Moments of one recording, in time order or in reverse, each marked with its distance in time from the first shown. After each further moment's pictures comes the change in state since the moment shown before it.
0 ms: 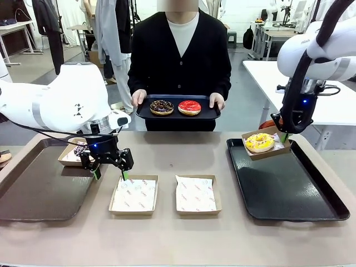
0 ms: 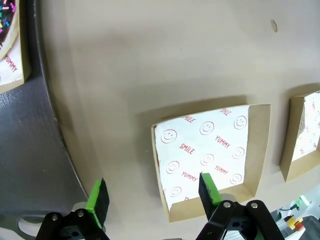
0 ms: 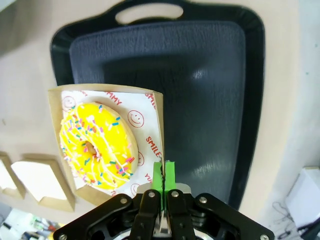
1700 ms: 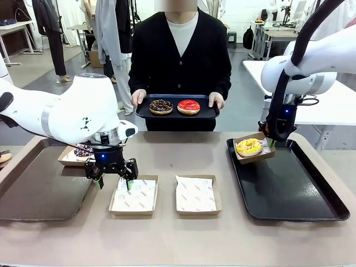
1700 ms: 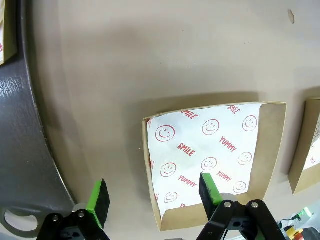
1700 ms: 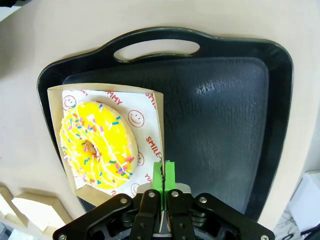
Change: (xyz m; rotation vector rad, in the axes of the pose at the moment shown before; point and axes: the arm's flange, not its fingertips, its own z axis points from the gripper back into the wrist) left arm -0.011 -0.017 -0.024 0.052 0.017 0.058; right arm 0.042 0.017 -0.051 -0.007 -0.006 -0.015
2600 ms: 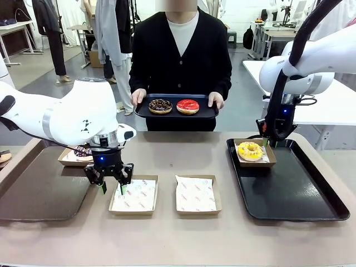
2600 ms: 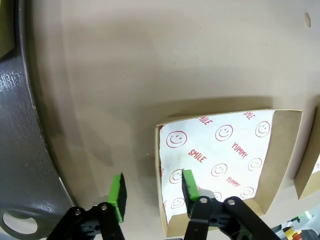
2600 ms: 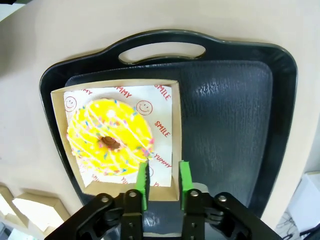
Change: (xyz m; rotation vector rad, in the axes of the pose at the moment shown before) left arm 0.005 0.007 -0.012 0.001 0.027 0.021; right arm 0.002 0.003 -0.001 0.000 0.003 0.006
